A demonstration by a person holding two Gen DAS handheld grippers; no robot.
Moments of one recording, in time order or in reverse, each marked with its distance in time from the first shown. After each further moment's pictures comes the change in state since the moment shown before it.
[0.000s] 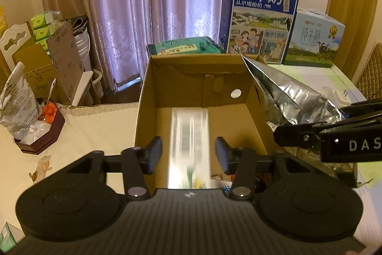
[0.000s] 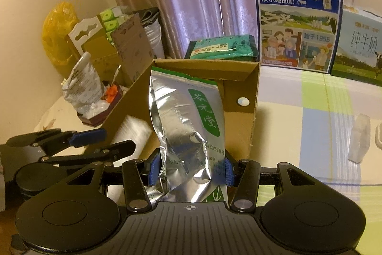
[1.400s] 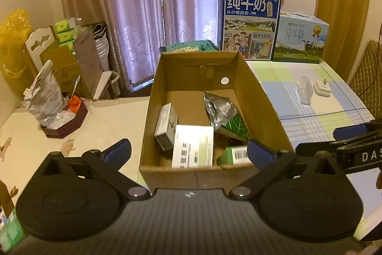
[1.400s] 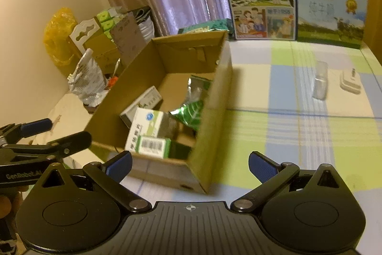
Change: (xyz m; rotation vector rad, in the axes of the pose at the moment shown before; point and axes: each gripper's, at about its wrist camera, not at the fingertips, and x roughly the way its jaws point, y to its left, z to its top) left arm -0.141 -0.047 -0.058 -0.011 -0.018 0.082; right arm -0.118 -0.006 -0.096 0.076 0.017 -0.023
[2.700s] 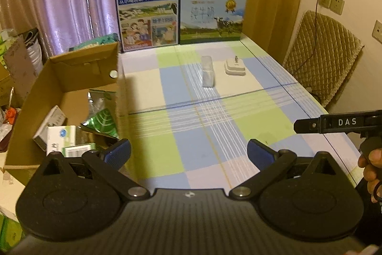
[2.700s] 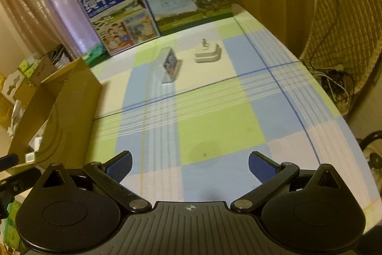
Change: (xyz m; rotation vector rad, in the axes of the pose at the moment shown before) left arm 0.008 -0.191 -0.007 0.138 0.058 -0.257; right arm -0.104 -0.214 -0.049 0.325 -0.068 -0.255
